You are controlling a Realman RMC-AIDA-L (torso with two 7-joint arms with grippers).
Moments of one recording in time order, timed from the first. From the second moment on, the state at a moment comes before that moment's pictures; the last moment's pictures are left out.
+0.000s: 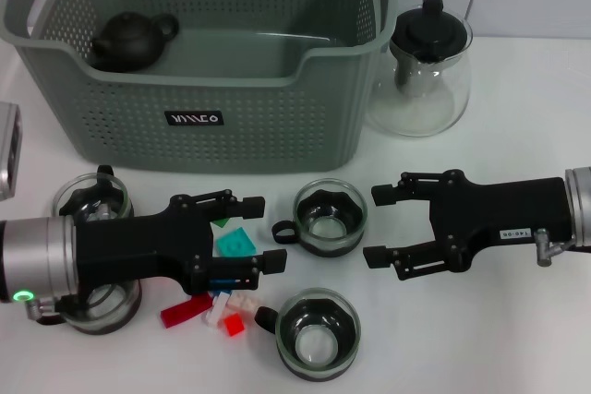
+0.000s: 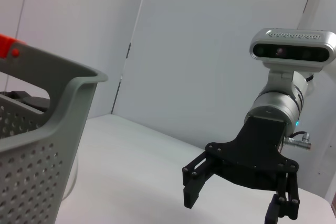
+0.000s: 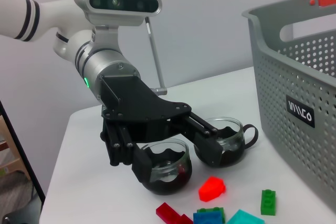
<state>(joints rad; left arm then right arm) -0.46 -2.13 0.57 0.61 2.08 1.73 -1.25 0.65 2.09 -0.72 -0.60 -2.14 -1.64 1.30</state>
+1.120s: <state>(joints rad) -0.46 -2.14 0.57 0.60 2.08 1.69 -1.25 0.71 2.07 -0.90 -0.75 -2.16 -1.60 1.35</state>
